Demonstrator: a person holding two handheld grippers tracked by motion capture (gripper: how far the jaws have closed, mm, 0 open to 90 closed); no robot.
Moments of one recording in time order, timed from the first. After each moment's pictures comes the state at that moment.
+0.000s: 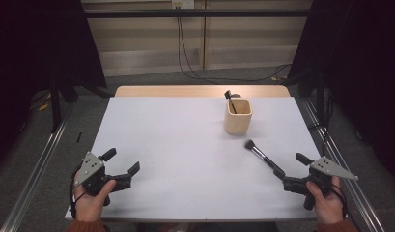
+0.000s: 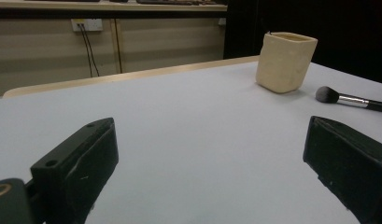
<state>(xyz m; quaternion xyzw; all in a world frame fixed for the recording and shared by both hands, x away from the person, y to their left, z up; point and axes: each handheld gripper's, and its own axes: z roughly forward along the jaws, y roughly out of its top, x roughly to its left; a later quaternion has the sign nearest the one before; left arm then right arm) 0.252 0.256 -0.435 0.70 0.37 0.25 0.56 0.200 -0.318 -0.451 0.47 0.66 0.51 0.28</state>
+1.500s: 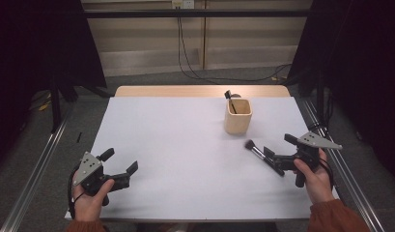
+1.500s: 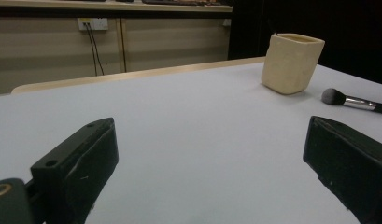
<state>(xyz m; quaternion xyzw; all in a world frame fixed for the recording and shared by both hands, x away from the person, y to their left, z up) 0.252 0.259 -0.436 0.69 0.38 0.26 0.56 0.261 -0.302 -0.426 0.46 0.69 0.50 0.26</state>
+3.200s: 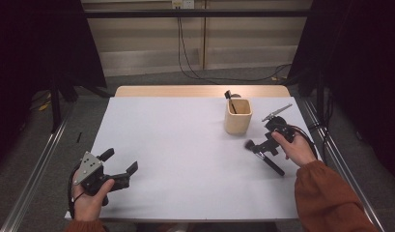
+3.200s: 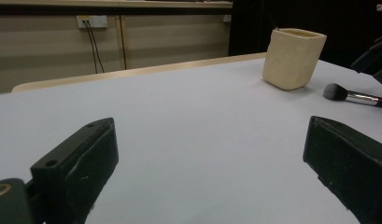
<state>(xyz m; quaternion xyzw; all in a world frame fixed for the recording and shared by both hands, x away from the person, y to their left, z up) 0.254 0.260 -0.437 0.70 0.38 0.26 0.55 0.362 -0.276 -0.425 0.44 0.86 0.25 0.05</state>
